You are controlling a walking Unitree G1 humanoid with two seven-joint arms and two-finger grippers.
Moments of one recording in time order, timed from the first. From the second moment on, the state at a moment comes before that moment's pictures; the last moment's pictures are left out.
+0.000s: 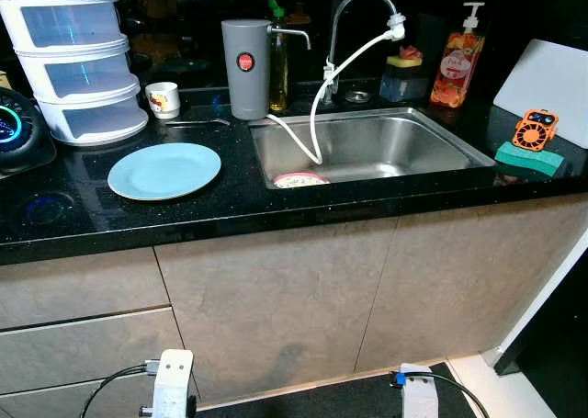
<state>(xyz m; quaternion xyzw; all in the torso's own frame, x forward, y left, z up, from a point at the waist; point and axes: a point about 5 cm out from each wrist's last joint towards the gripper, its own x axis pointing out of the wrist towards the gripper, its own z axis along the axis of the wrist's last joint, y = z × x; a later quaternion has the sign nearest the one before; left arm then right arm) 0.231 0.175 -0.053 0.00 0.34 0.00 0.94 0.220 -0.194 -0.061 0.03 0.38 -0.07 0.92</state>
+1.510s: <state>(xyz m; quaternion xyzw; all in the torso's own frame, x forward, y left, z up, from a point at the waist) 0.233 0.174 -0.052 0.00 0.34 0.00 0.94 0.226 -0.192 -0.058 0.03 0.38 -0.07 0.92</state>
